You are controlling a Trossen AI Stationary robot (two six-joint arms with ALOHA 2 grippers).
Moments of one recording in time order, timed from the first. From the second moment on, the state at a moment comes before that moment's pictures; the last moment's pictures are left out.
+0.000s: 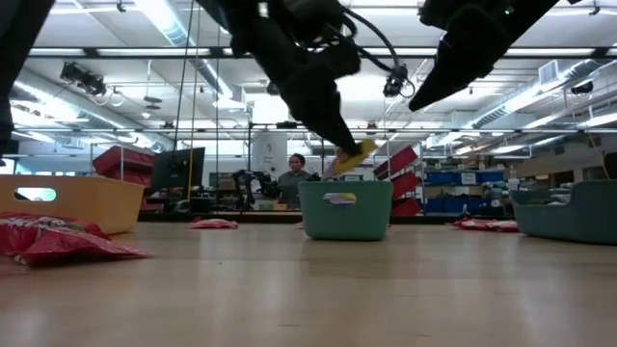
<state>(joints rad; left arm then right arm) 0.11 1.86 1.39 -0.36 0.03 0.23 0.17 1.19 0.82 -0.42 0.47 0.21</state>
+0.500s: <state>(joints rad) 0.11 2.00 1.50 -0.44 0.01 0.44 0.18 1.15 0.82 -0.49 0.52 0.24</state>
